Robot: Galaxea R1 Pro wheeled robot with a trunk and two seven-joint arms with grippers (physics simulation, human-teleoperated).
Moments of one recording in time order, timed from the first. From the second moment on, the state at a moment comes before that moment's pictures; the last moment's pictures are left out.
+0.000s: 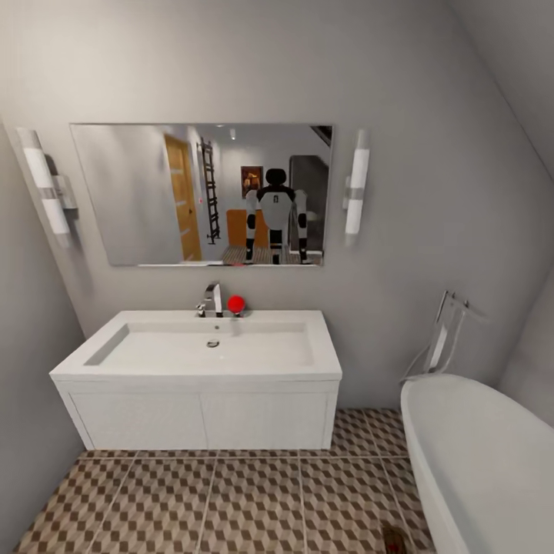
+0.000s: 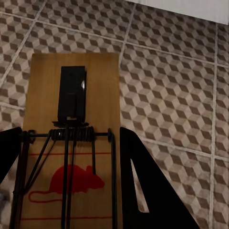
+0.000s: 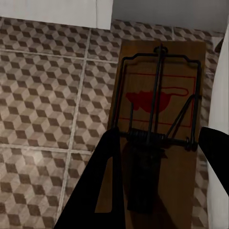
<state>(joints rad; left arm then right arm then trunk) -0.26 0.03 -0.47 0.07 0.79 -0.64 -0.12 -0.38 -0.06 -0.11 0.07 0.21 -0.60 -0.01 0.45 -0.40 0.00</state>
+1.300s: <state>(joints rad) -0.26 0.03 -0.48 0.07 0.79 -0.64 -0.12 -0.38 -0.06 -0.11 0.07 0.21 -0.60 -0.01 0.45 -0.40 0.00</state>
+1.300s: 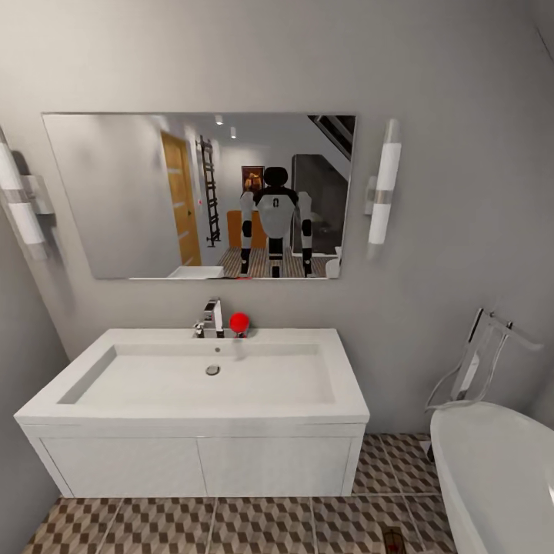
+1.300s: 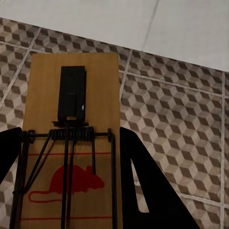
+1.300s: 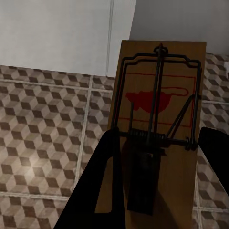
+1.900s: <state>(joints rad) -0.26 0.03 -0.47 0.07 0.79 -0.65 -0.12 -0.38 -0.06 -0.11 0.00 0.24 -0.23 -0.10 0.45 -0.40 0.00</state>
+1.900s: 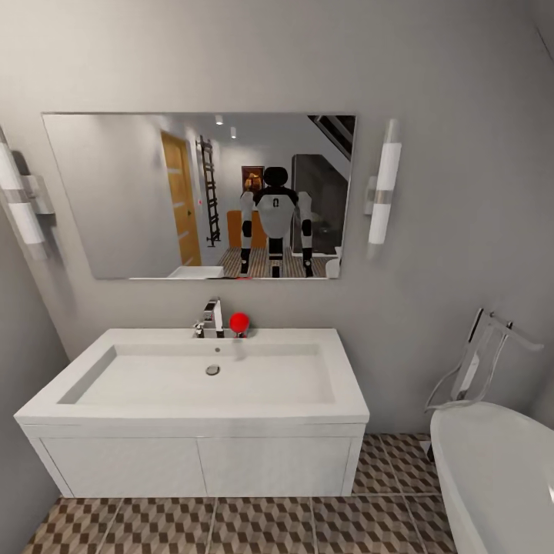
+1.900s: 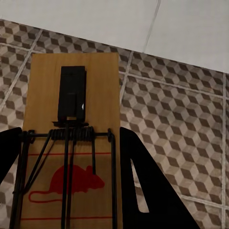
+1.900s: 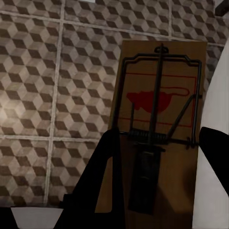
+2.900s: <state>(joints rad) -0.26 0.05 -0.48 0.07 0.79 -0.64 -0.12 -0.39 -0.01 -0.05 -0.10 0.28 -0.21 -0.10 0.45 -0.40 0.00</state>
